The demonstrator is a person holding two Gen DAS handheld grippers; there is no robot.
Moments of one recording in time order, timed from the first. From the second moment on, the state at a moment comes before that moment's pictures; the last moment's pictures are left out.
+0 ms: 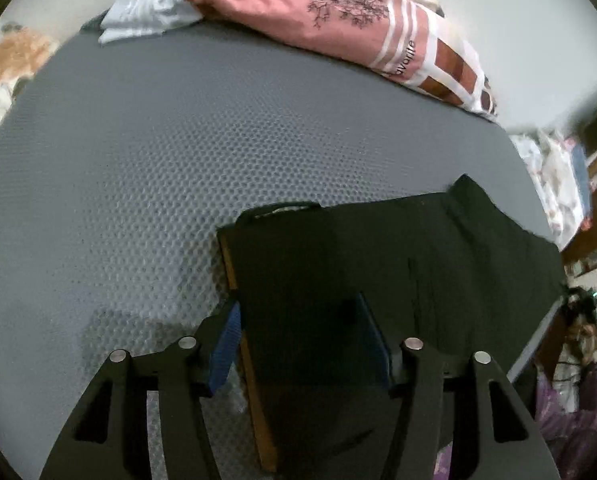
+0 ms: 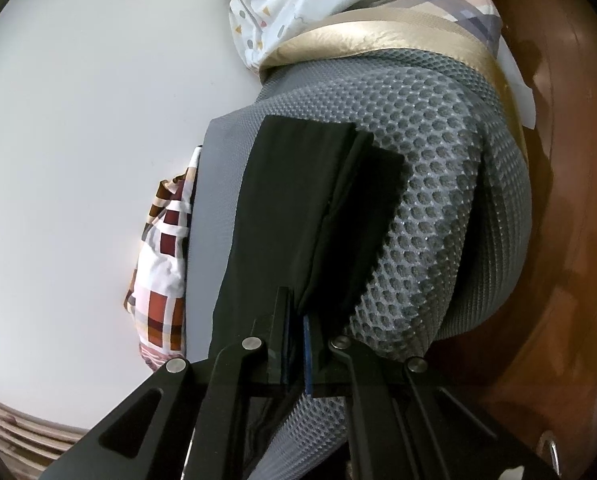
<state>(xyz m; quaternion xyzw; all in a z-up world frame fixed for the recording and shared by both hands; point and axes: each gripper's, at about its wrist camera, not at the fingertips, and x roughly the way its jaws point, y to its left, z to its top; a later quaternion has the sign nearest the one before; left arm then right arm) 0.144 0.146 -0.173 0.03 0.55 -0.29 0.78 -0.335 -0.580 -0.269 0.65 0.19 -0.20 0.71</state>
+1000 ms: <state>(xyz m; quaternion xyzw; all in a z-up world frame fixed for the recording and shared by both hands) 0.150 0.139 -0.134 0.01 0.41 -0.23 0.88 -0.334 -0.572 -0.272 0.65 0.18 -0.19 0.72</state>
